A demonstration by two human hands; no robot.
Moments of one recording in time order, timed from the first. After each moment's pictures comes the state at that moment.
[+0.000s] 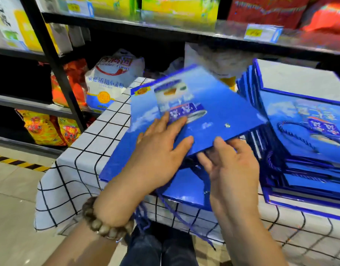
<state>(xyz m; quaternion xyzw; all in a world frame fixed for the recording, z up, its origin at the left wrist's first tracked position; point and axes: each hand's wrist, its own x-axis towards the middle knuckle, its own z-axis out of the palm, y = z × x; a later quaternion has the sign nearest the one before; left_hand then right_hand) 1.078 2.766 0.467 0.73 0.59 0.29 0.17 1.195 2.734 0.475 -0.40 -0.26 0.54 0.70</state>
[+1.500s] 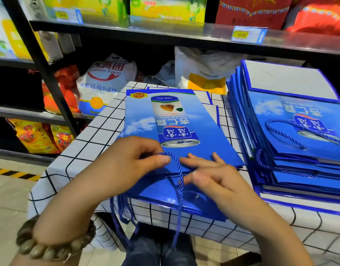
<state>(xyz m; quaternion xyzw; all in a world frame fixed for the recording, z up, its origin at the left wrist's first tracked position) 1.043 2.747 0.492 0.75 0.53 0.26 0.30 1.242 2.730 0.463 -0.46 -0.75 0.37 0.30</state>
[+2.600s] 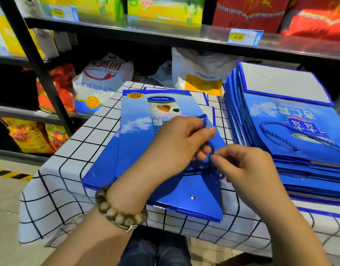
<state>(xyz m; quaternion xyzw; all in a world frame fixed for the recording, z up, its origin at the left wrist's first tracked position) 1.122 2.768 0.503 0.67 0.46 0.40 0.43 1.265 2.738 0.485 -0.57 -0.69 0.22 0.38</state>
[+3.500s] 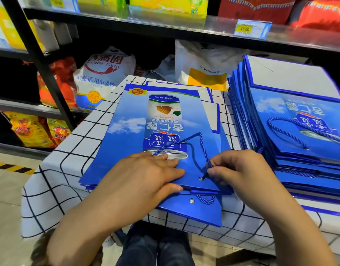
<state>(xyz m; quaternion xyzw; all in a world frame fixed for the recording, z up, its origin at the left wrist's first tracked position) 1.063 2.733 0.466 0.89 0.43 0.13 0.04 1.266 2.741 0.479 -0.59 -0.69 0.32 0.28</state>
